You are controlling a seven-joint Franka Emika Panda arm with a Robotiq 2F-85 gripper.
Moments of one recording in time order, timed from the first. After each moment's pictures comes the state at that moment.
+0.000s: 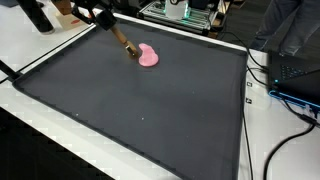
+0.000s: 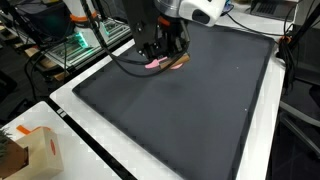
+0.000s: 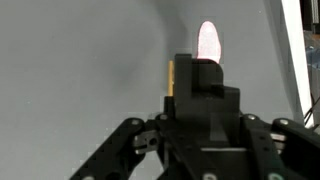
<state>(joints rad) -0.17 0.39 -0.04 -1.70 0.21 1.74 -1.24</state>
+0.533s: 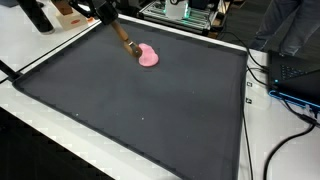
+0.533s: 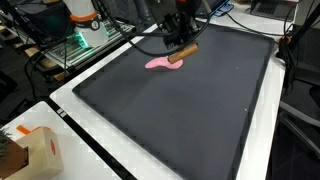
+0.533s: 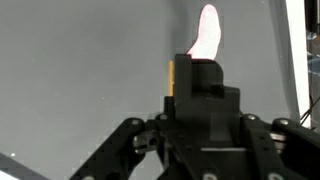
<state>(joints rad) -0.14 0.35 0.00 -1.67 0.19 1.74 -1.25</state>
